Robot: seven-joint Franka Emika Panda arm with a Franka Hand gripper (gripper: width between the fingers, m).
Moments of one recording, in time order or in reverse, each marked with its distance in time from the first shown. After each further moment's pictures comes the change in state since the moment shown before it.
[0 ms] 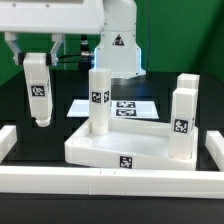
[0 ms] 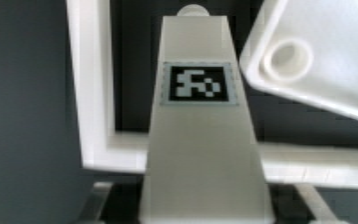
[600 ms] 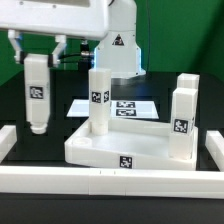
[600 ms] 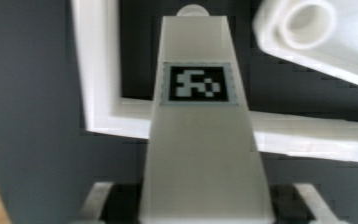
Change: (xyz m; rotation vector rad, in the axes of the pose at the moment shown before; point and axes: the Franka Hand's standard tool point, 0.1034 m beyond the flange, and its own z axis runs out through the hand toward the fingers) arm 0.005 -0.016 0.000 -0.011 0.074 0.002
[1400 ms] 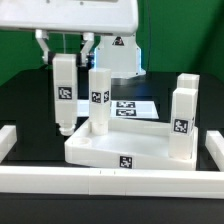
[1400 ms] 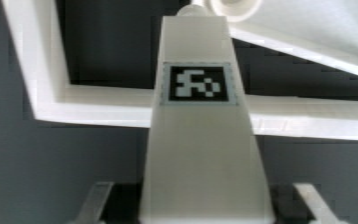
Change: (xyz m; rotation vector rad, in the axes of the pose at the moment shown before) arm 0.013 -0.037 0.001 0.024 0.008 0.040
